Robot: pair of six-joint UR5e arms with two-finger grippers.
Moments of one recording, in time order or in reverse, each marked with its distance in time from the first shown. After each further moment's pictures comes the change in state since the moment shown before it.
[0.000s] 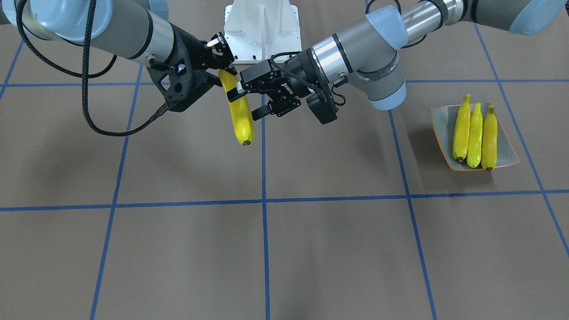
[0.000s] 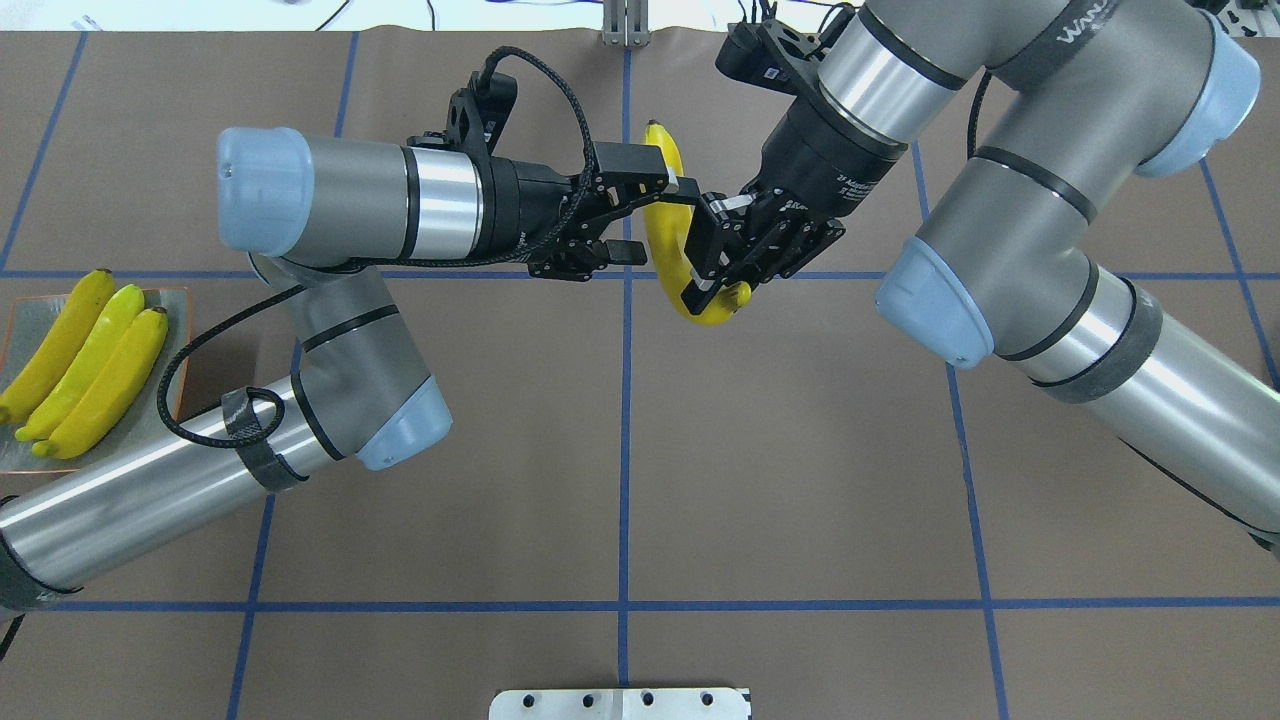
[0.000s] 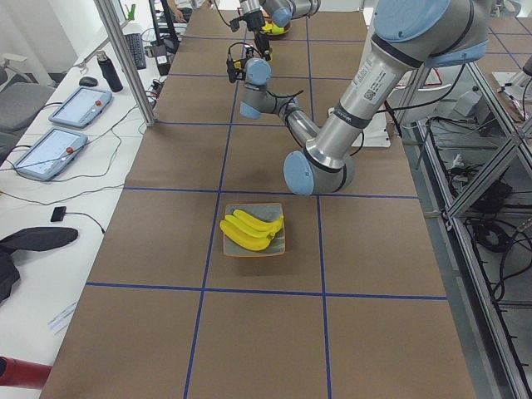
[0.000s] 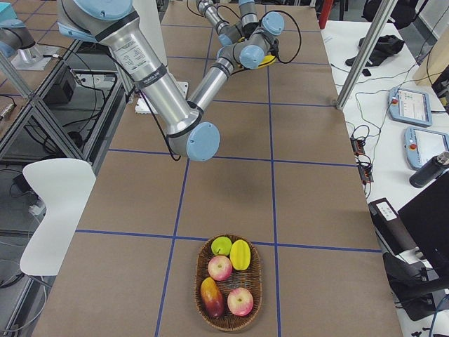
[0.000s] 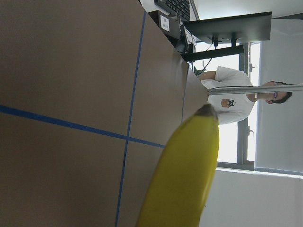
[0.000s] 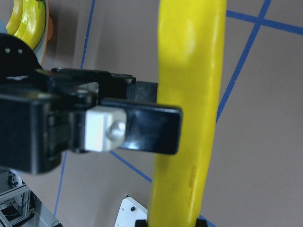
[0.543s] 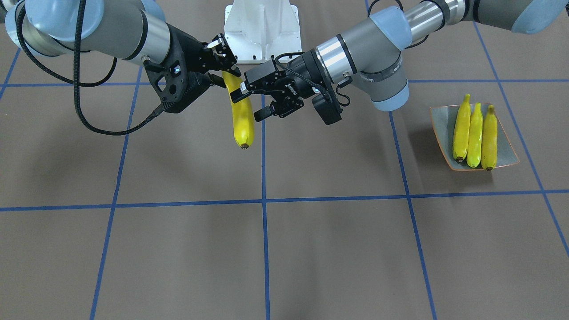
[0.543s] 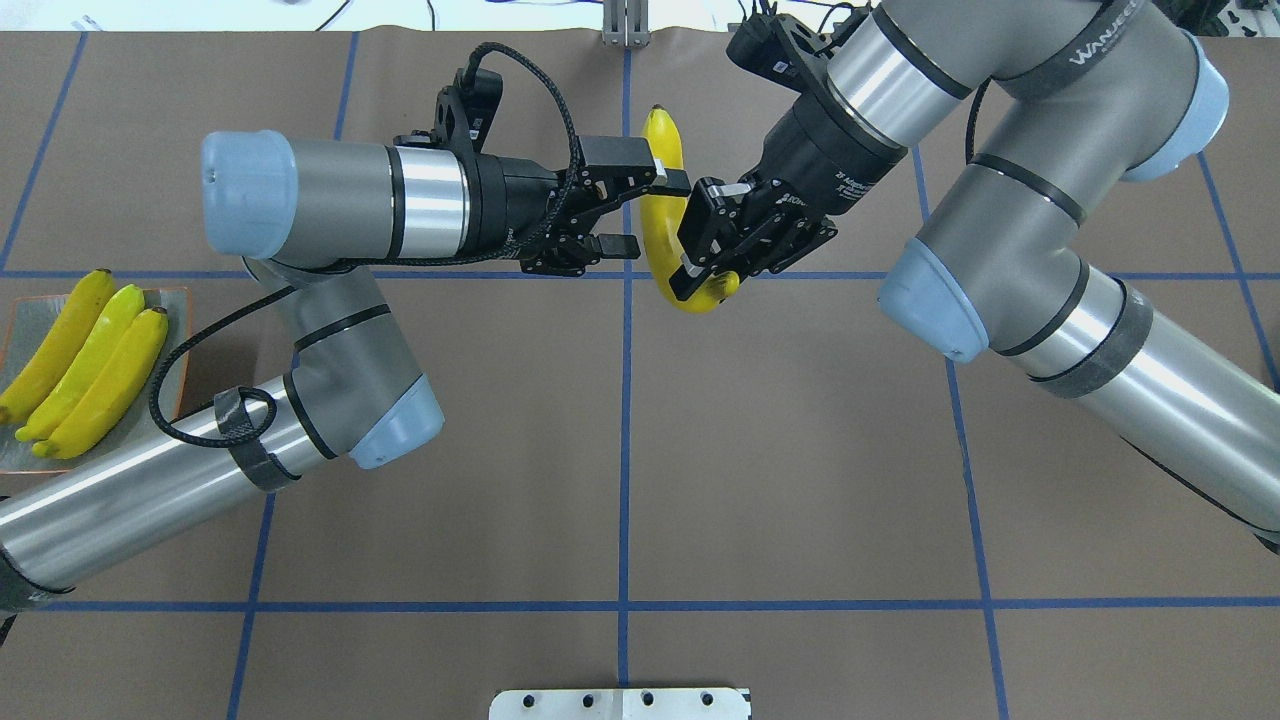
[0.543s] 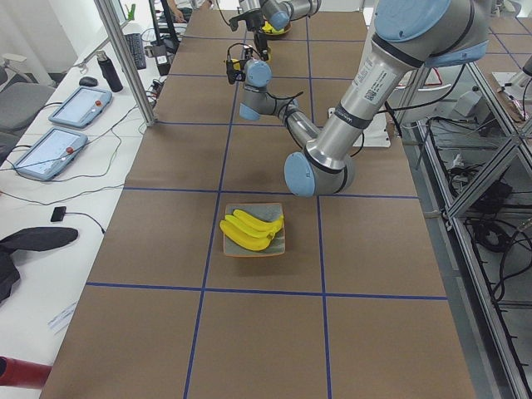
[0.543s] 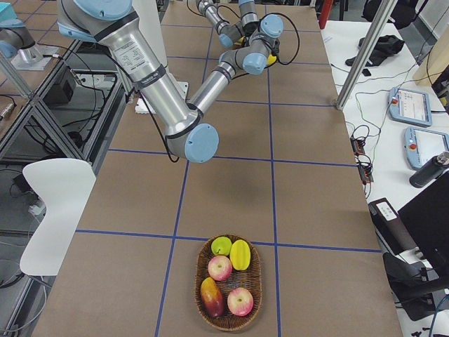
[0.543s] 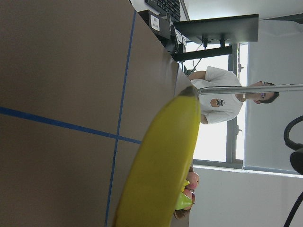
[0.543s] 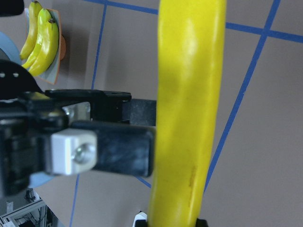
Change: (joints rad) left arm -0.004 0.019 -0.001 -0.011 0.023 0.000; right arm 0.004 -0.010 -0.023 0.215 -0.007 0.218
